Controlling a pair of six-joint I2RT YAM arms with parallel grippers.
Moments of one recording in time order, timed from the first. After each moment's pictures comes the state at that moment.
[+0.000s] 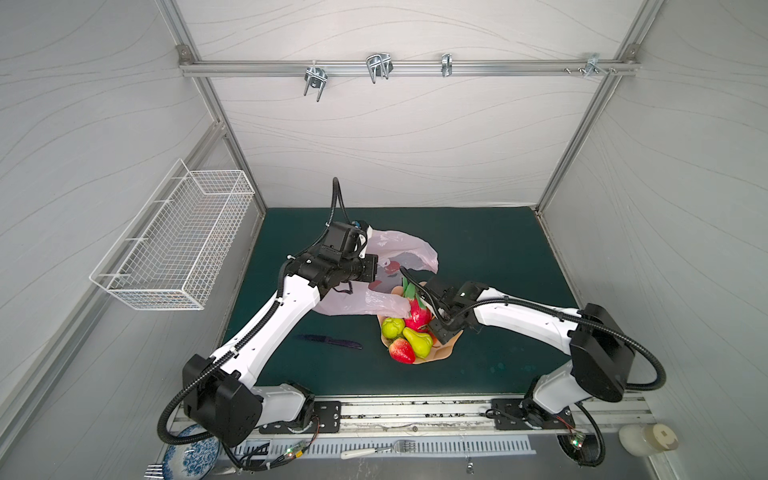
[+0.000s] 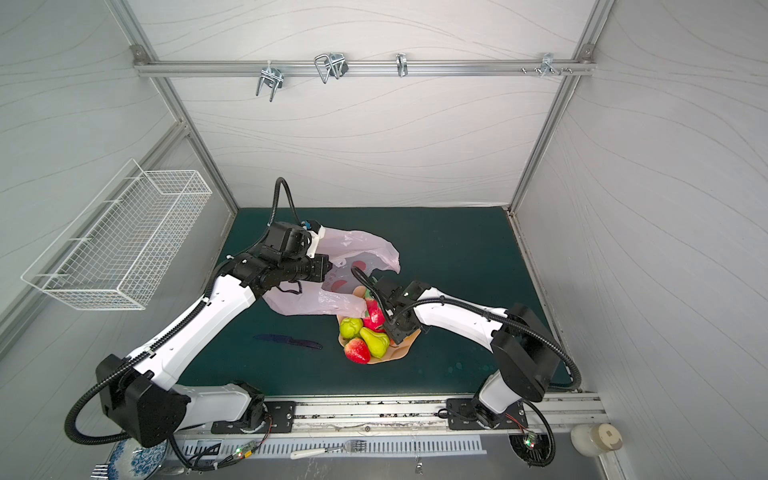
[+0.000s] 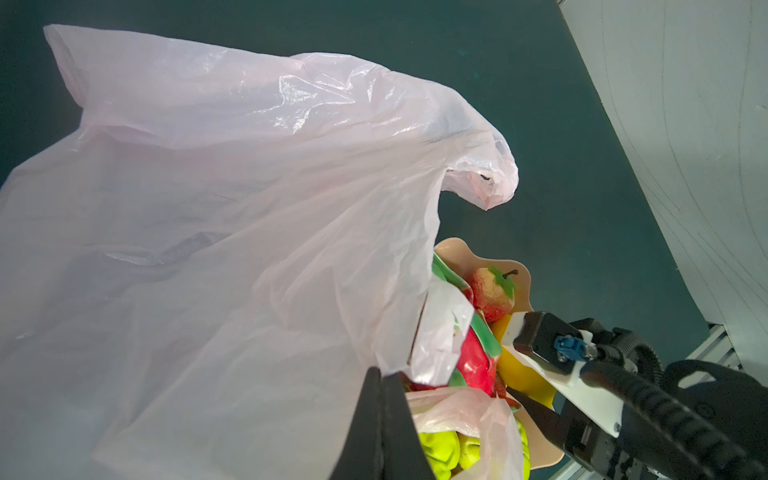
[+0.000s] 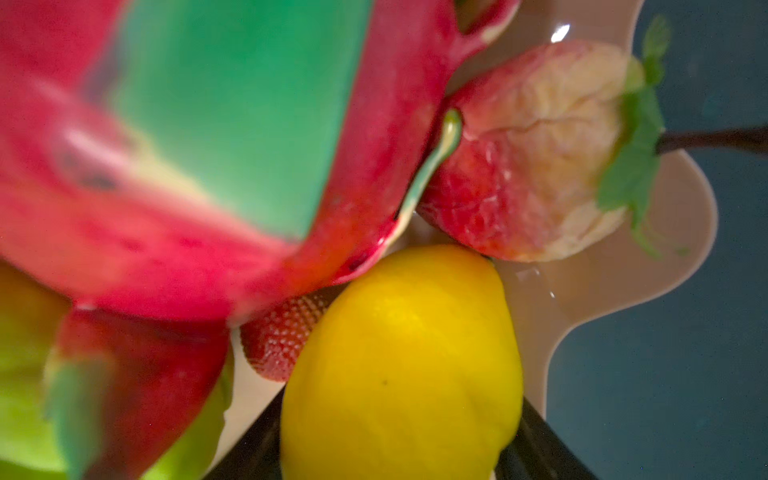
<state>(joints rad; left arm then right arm) -0.44 1.30 1.21 -0.73 0.17 -0.30 0.94 1.53 1.03 -0.88 0.13 0.18</state>
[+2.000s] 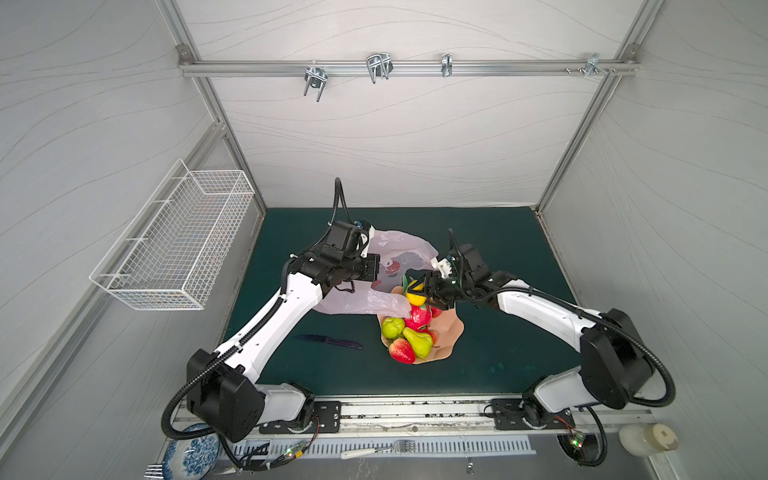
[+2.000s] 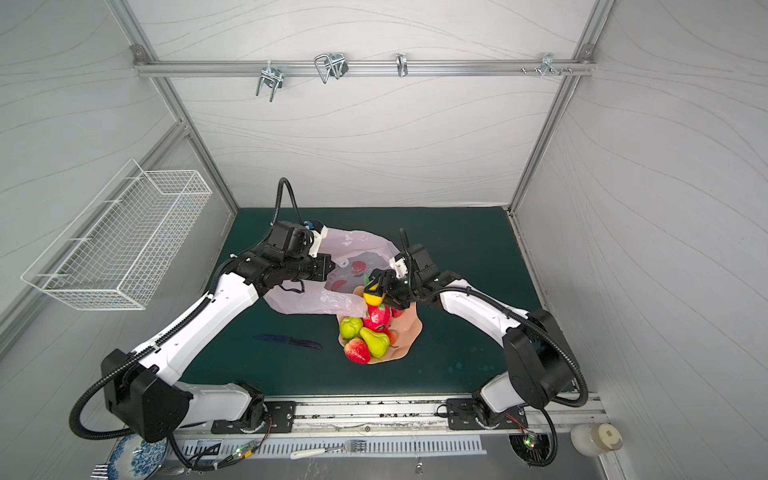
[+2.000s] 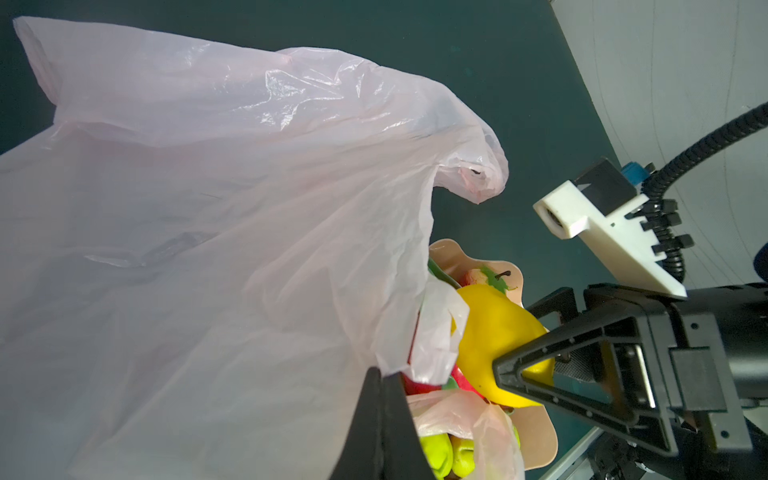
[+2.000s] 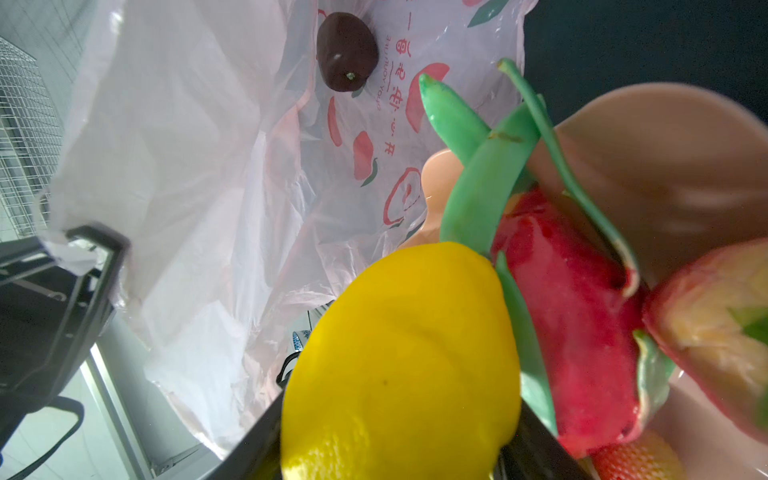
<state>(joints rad) -0.44 1.32 1.21 -0.71 0.20 -0.31 0.65 1.47 0.95 -0.25 -0.63 0.98</state>
